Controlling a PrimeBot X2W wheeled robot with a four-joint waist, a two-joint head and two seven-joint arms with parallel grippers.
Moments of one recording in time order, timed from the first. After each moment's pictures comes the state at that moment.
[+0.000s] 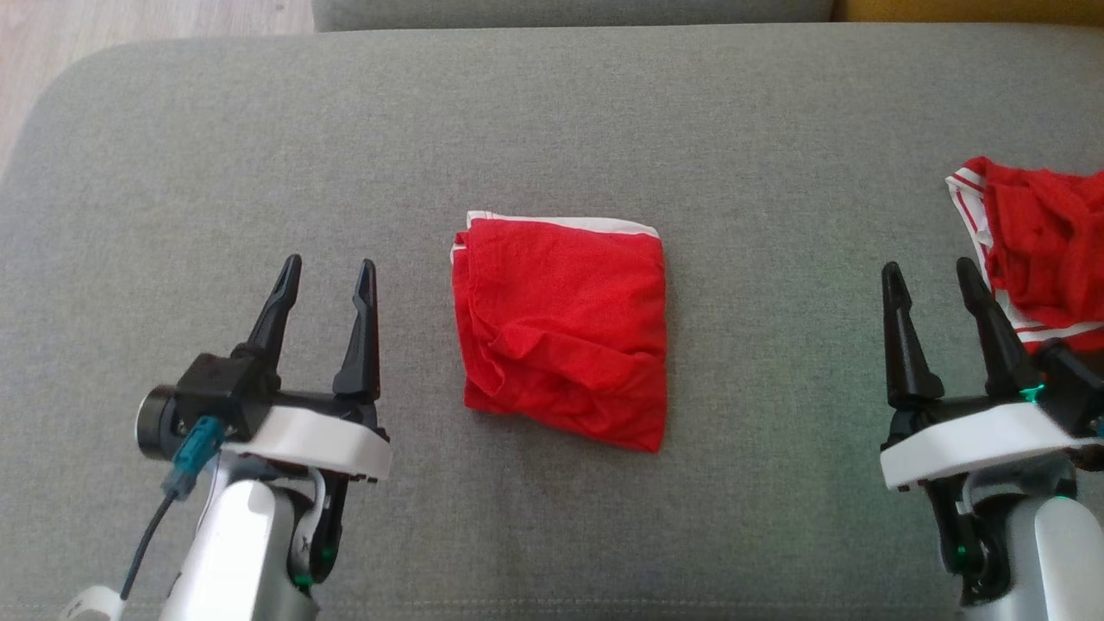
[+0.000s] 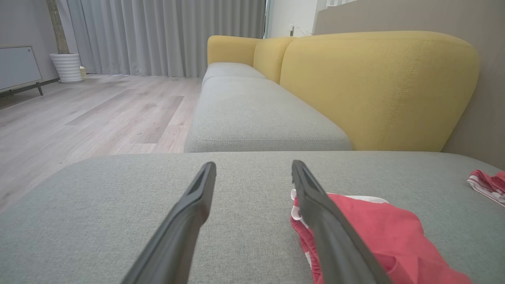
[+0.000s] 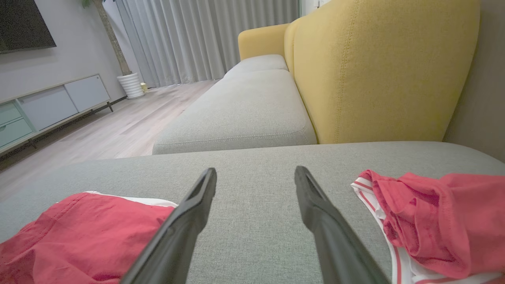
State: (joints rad) left arm -0.18 0.09 -0.22 0.17 -0.19 0.01 -0.26; right arm -0.05 -0.05 -0.04 -0.07 0.18 0.13 0.05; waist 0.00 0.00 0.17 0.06
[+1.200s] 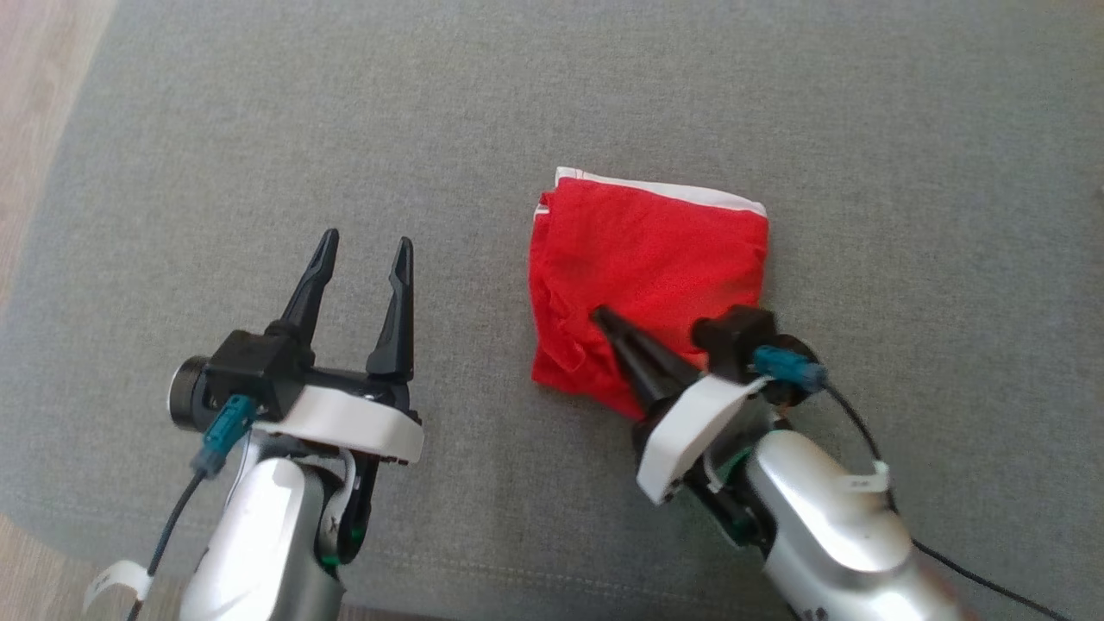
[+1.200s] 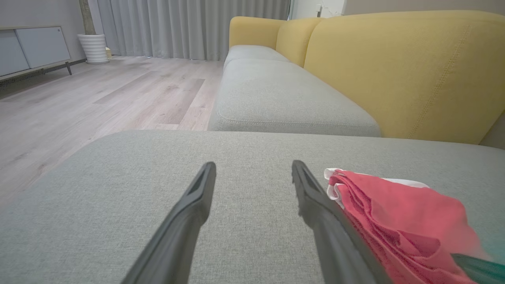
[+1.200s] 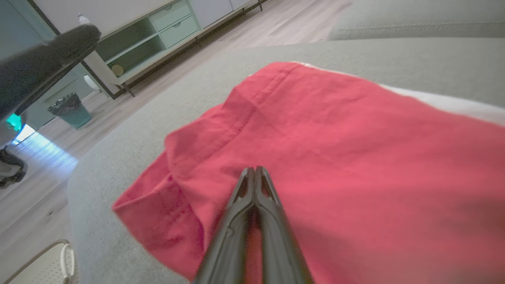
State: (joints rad) left arm -0.23 0.08 -0.27 0.17 -0.20 0.01 -0.26; right arm -0.42 -0.06 0.61 0.47 0.38 0.13 -0.03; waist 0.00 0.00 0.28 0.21
